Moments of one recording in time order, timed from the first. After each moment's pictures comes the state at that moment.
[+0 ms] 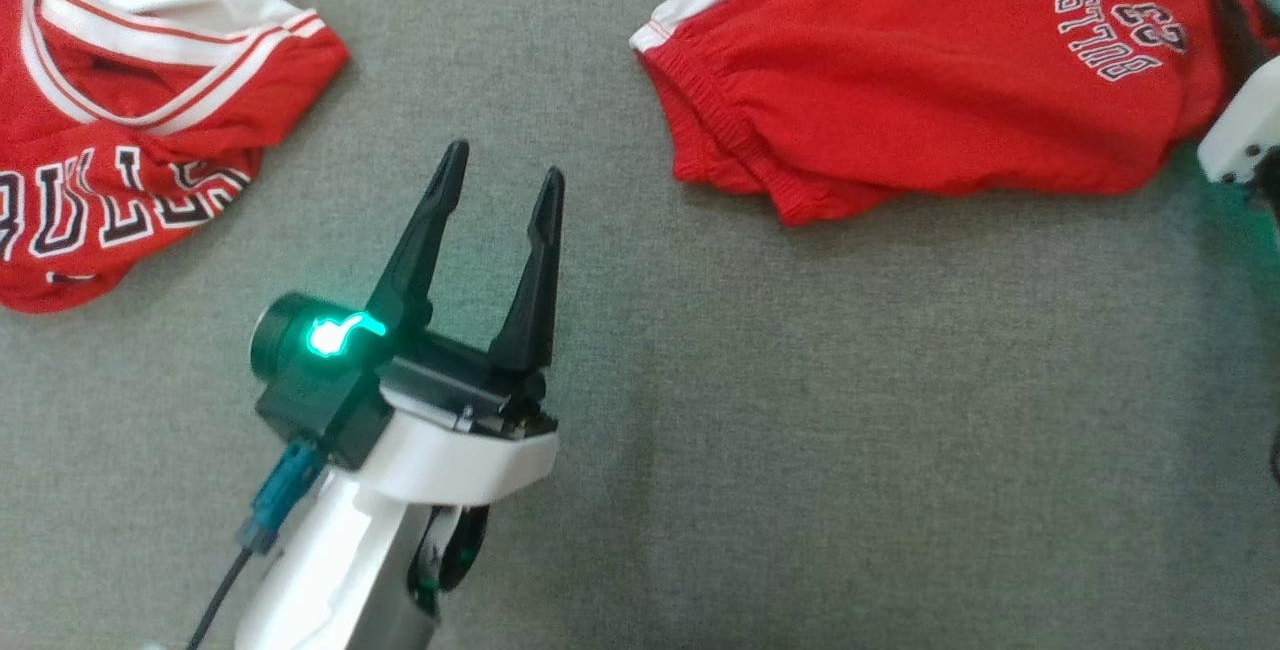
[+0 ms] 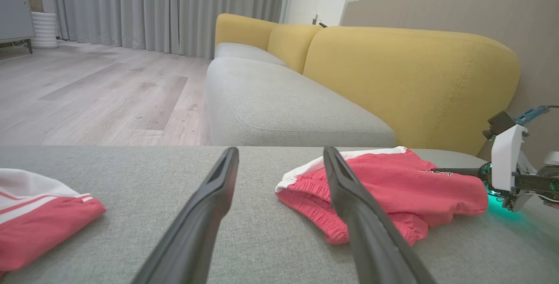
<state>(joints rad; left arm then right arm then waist) -0.33 0.18 -0.50 -0.01 -0.38 0.03 -0.26 -0.80 -0.43 0.15 0.75 0.47 0.13 0.24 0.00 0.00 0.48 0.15</state>
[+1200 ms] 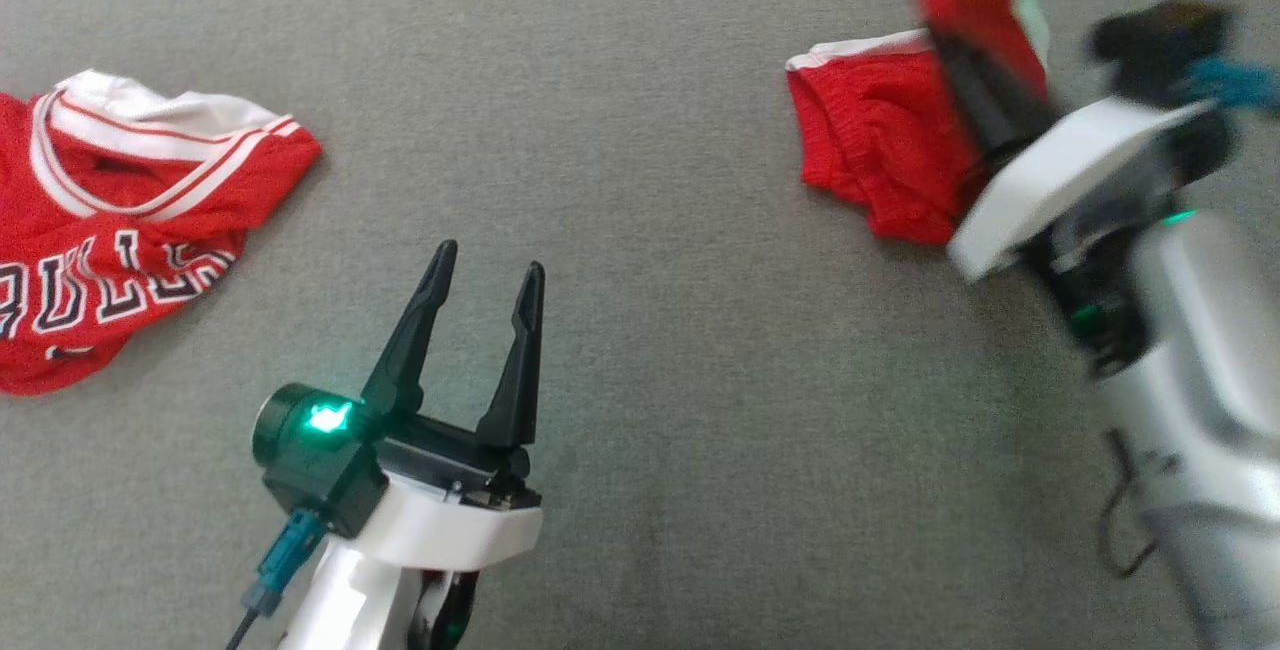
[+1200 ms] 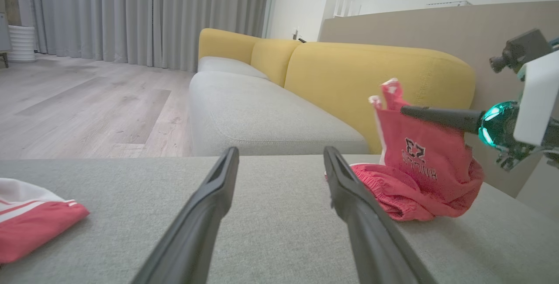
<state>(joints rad) -0.15 0.09 -0.34 0.03 -0.26 -0.10 -0.26 -0.60 -0.31 0.34 0.23 0.52 0.13 0.27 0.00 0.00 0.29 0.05</state>
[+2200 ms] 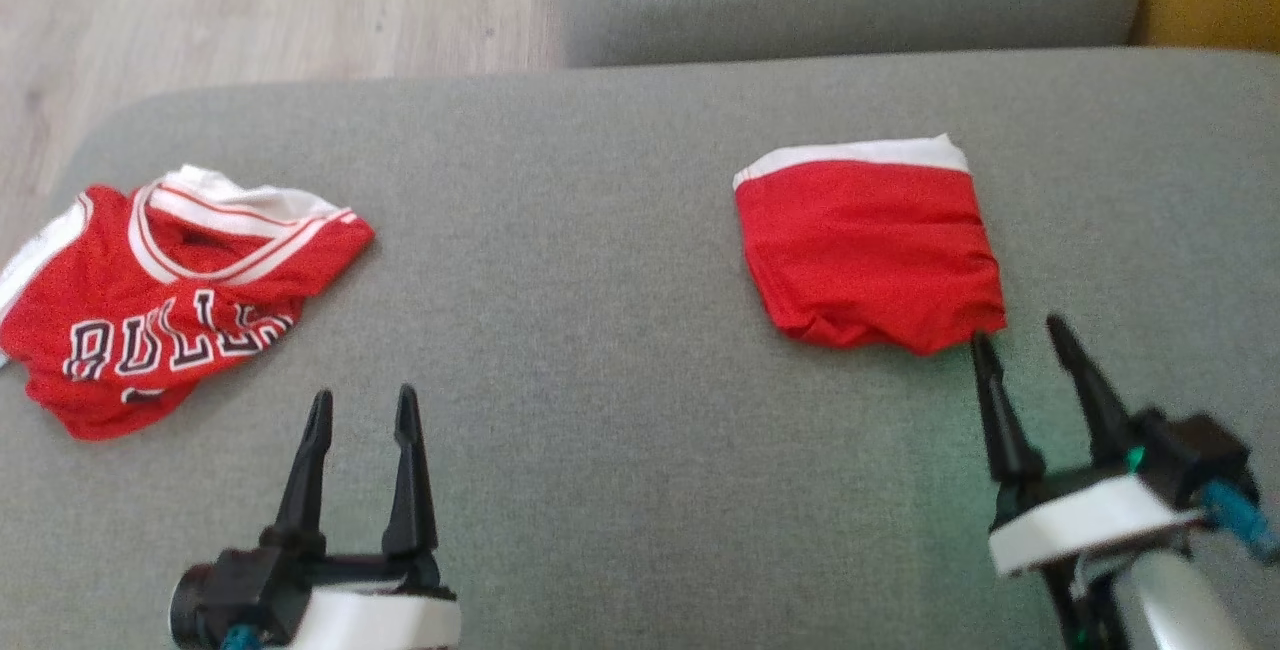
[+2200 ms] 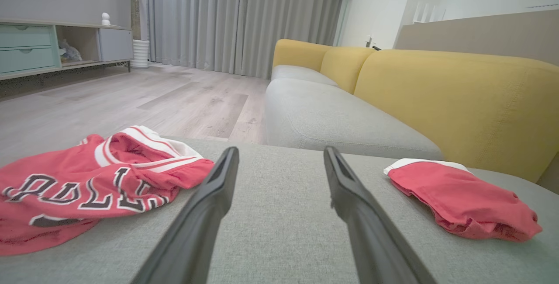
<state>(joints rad) 0.07 0.05 -0.16 0.07 -0.24 0.00 -0.26 -0.07 -0.20 0.15 0.26 0.27 0.13 -0.25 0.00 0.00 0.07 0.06</state>
